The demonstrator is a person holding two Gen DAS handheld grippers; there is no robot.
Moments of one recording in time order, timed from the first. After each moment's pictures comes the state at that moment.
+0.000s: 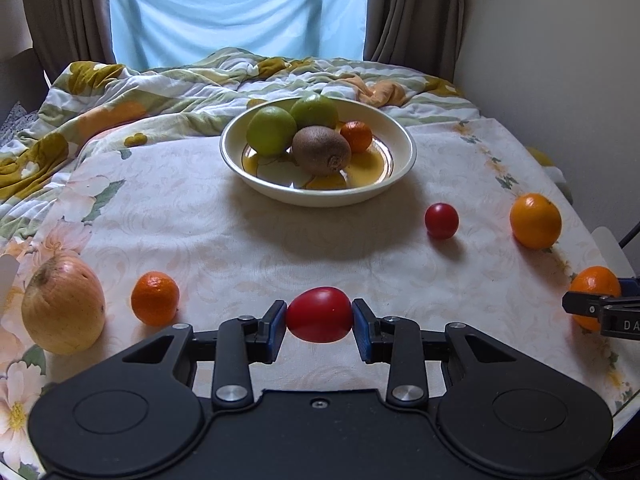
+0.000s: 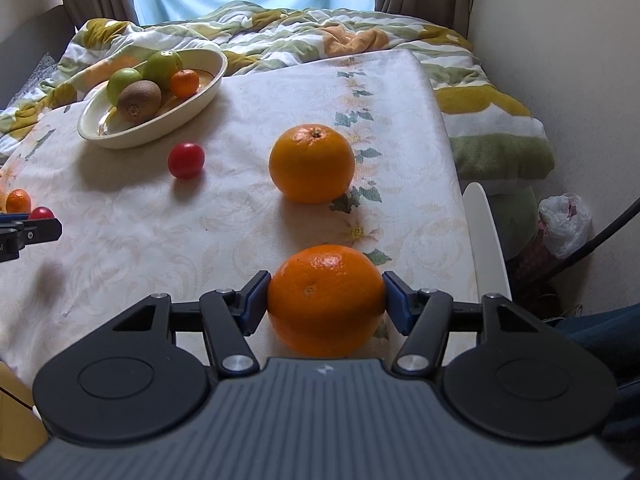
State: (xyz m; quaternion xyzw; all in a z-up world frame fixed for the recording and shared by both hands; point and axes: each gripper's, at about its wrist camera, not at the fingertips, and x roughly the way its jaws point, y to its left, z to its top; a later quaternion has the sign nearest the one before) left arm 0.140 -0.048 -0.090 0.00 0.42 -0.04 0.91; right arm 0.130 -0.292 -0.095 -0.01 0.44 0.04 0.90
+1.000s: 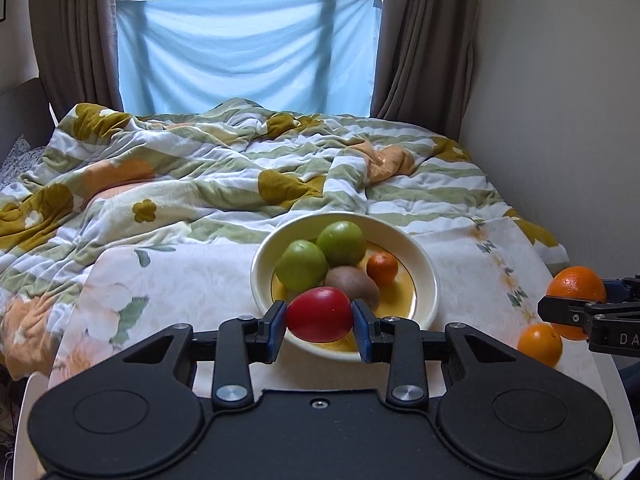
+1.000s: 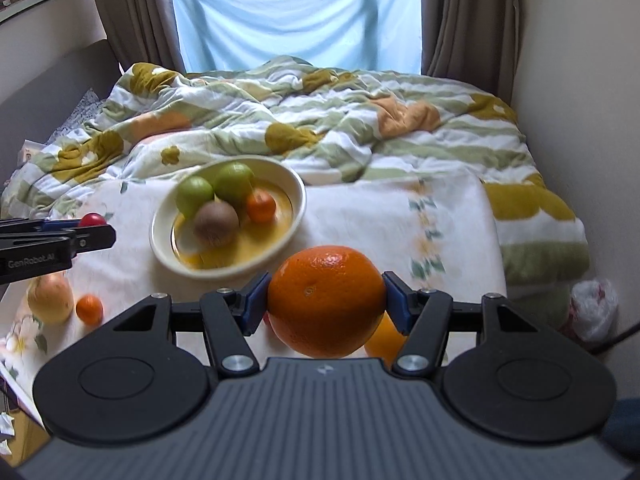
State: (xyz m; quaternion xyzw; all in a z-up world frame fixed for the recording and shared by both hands) left arm 0.218 -0.014 -0.015 -0.01 0.36 -0.04 0.93; right arm 0.193 -0.235 0.000 -0.01 0.38 0.10 0.92
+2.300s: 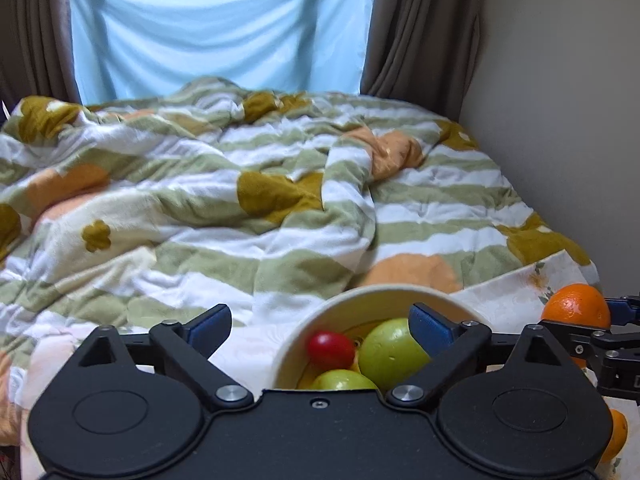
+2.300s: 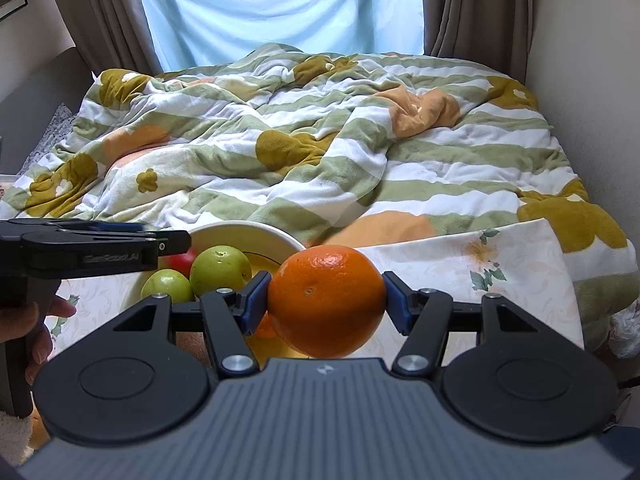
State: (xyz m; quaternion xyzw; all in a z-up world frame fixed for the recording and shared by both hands) left arm 0.381 0.014 -0.046 0.00 0.40 -0.08 0.91; right arm 0.344 -0.183 -0.021 0.03 0.41 0.09 0.91
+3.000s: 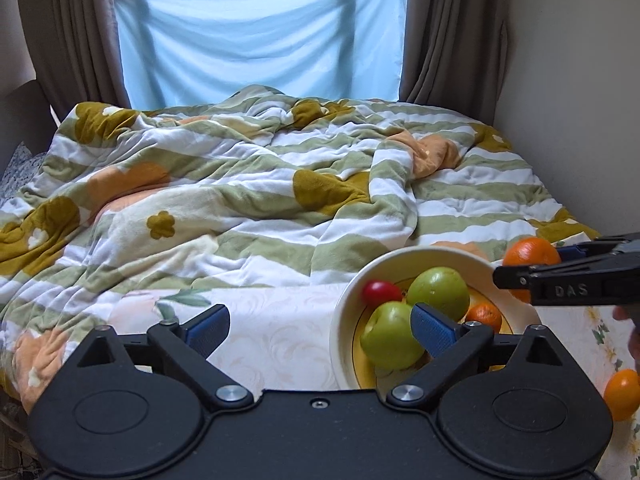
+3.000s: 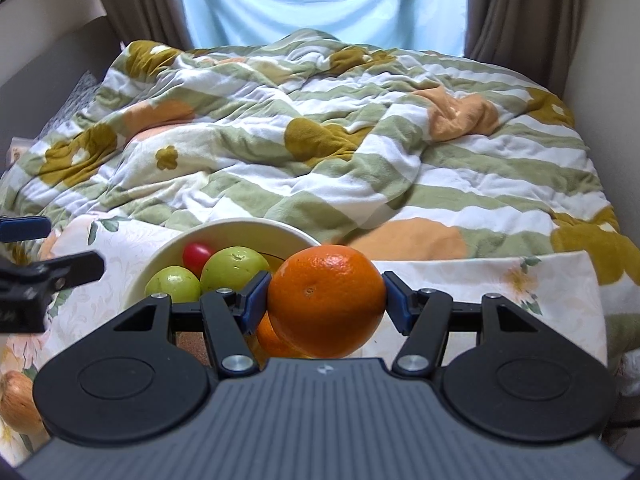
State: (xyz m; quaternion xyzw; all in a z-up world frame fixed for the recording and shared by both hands) left arm 0.316 0.040 -0.032 0.01 0.39 -0.02 0.92; right arm 0.371 -0.163 -0.040 -0.02 0.42 0.14 0.90
